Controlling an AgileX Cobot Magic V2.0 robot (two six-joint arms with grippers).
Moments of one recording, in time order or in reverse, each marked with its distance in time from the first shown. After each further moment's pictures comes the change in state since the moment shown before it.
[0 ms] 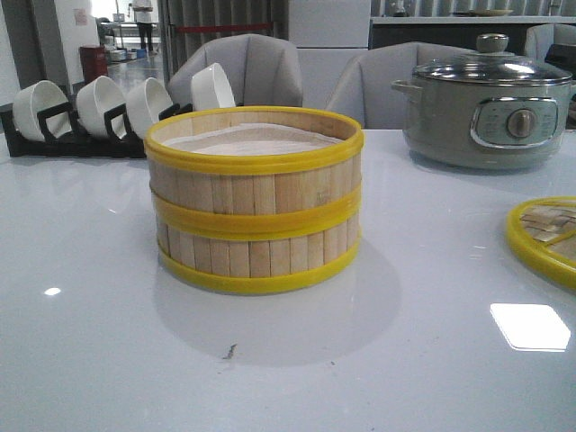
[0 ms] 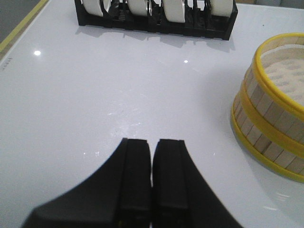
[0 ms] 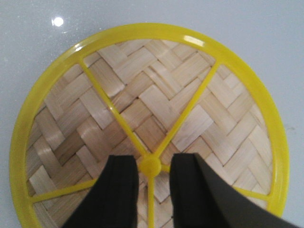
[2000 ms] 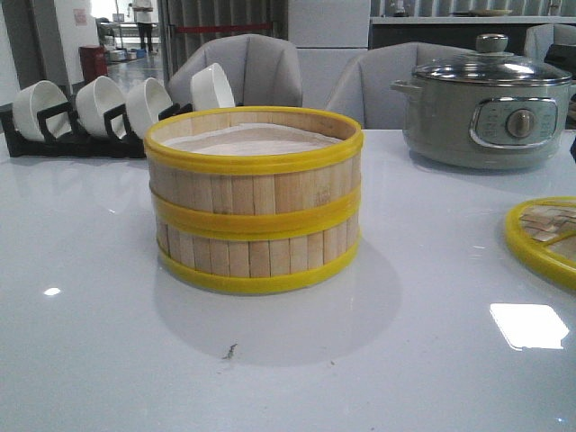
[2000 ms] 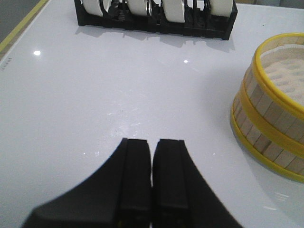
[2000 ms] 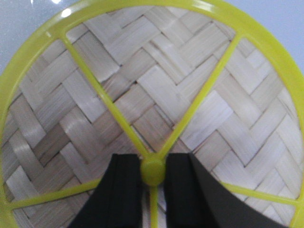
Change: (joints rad) left arm 0.000 0.000 0.000 0.000 0.000 0.000; right arm 0.000 0.085 -0.006 0.014 0.009 -0.001
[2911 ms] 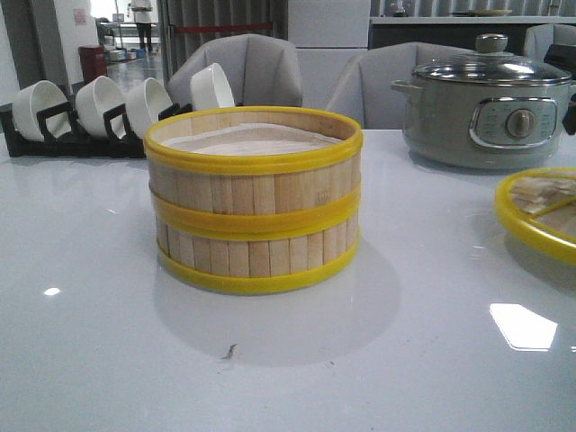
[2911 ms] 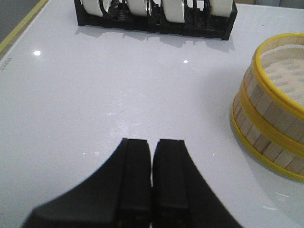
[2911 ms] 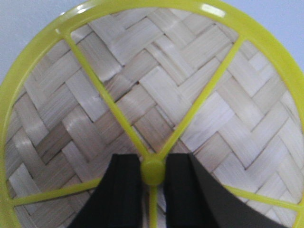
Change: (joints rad) left arm 0.000 0.000 0.000 0.000 0.000 0.000; right arm 0.040 -0.065 -0.042 0.000 0.010 0.000
